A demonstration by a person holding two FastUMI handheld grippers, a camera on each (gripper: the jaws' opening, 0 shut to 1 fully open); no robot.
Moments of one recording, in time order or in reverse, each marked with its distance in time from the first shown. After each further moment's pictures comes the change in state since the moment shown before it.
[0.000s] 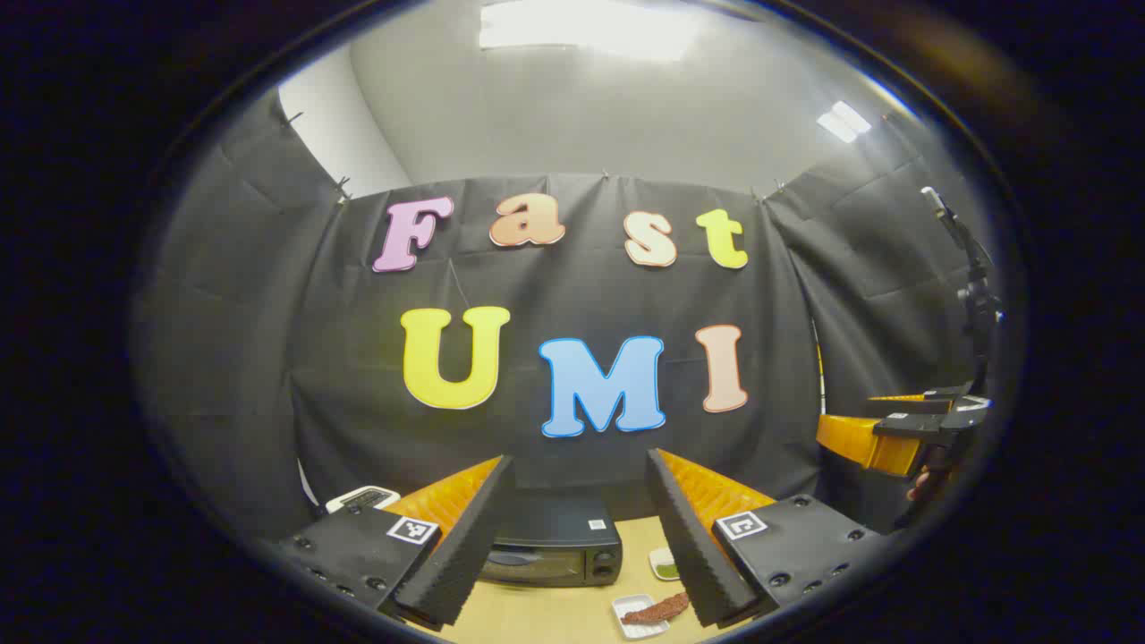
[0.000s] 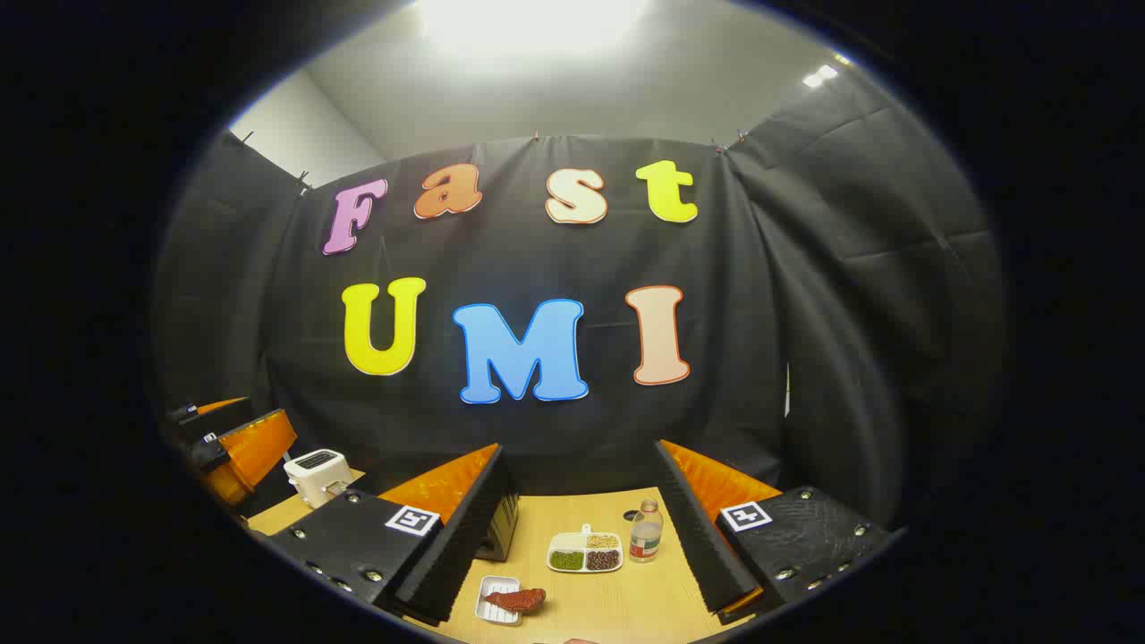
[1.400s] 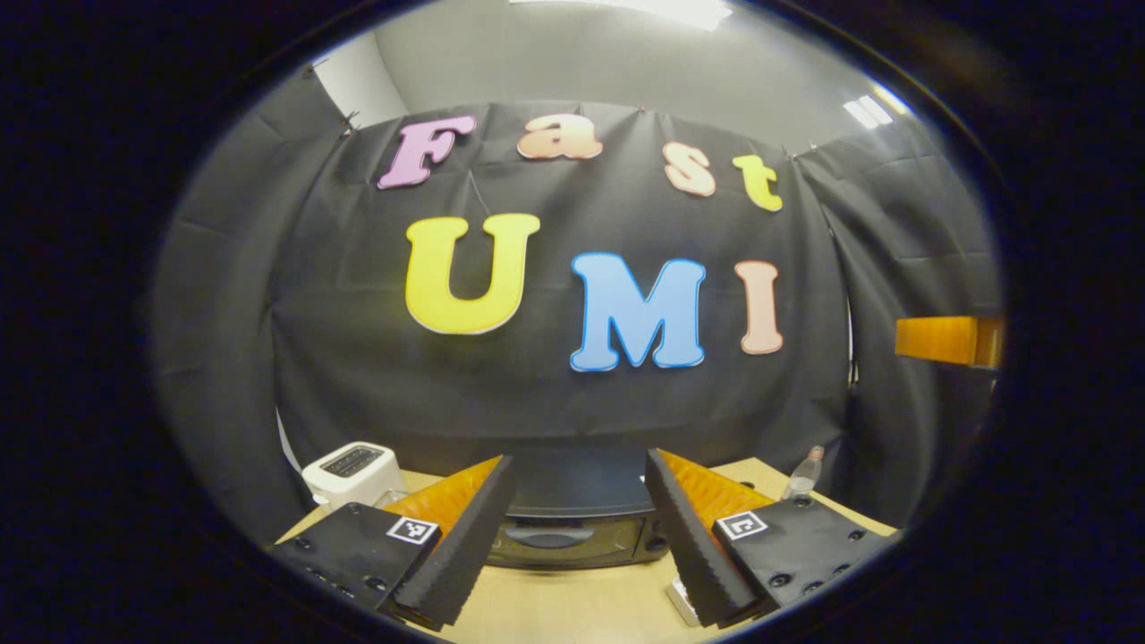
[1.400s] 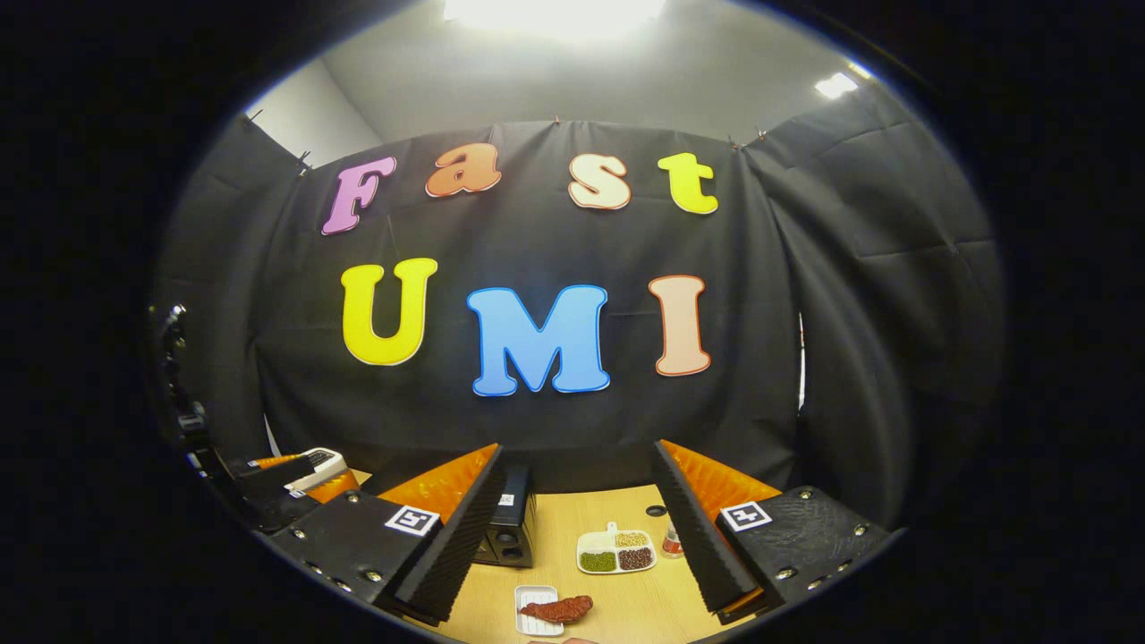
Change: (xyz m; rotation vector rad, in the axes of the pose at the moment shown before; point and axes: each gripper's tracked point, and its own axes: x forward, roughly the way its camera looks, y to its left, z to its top) left arm 0.110 0.108 -0.166 -0.059 0.241 -0.031; right arm 0.040 0.086 -0.018 -0.043 0.033 -0.034
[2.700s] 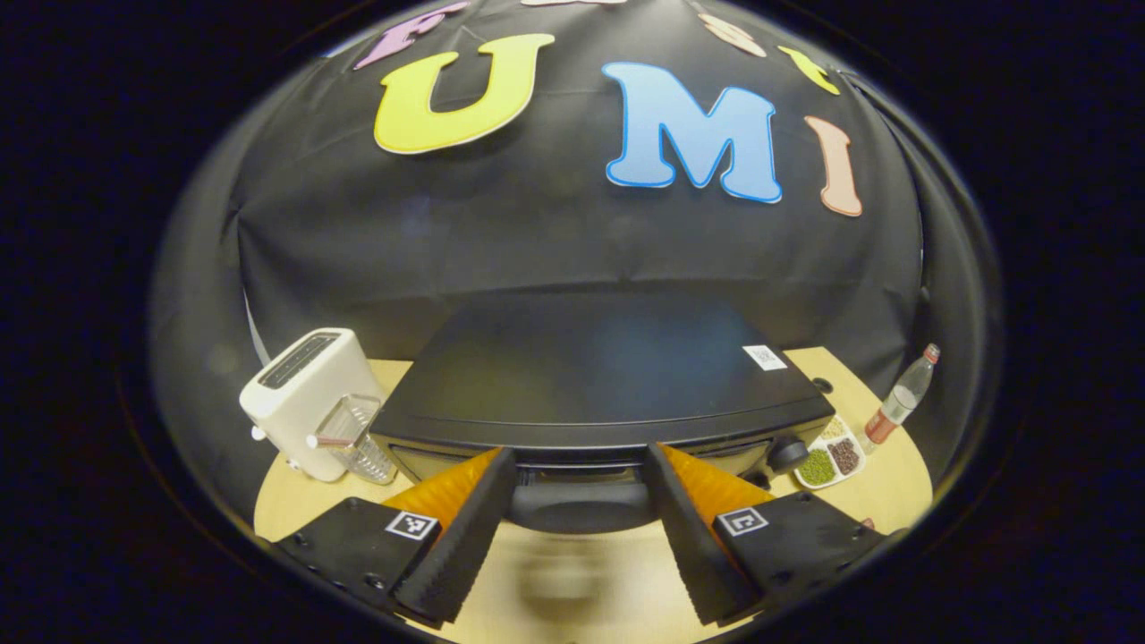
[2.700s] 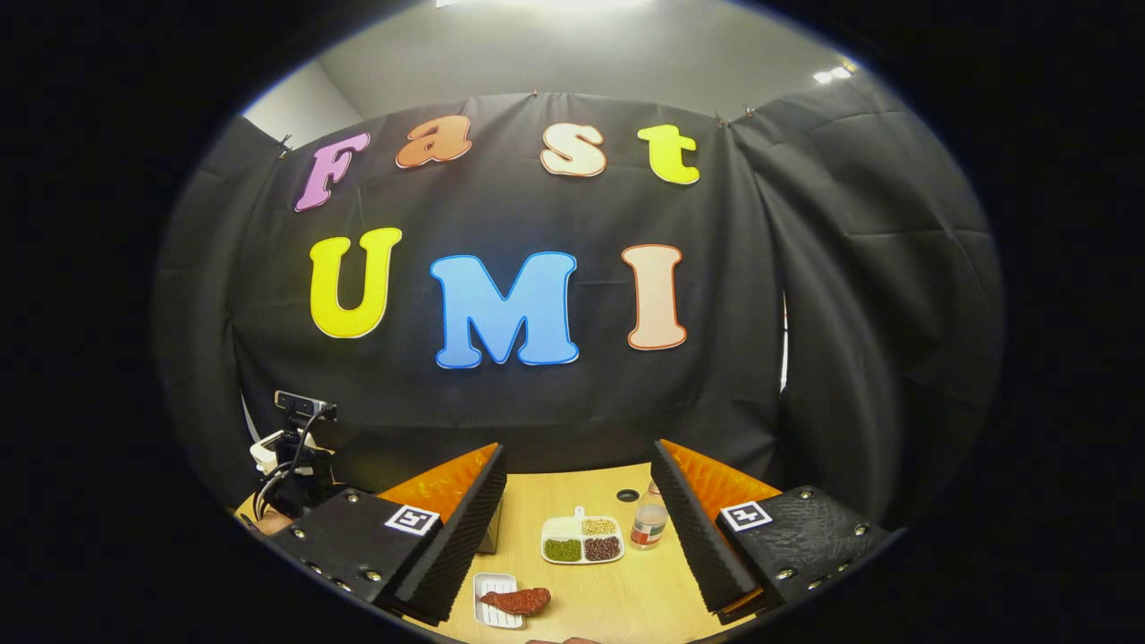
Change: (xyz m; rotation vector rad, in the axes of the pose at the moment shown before) left arm 0.142 0.035 -0.173 0.019 0.427 0.062; right arm 0.022 -0.052 -0.027 0.005 0.076 -0.055
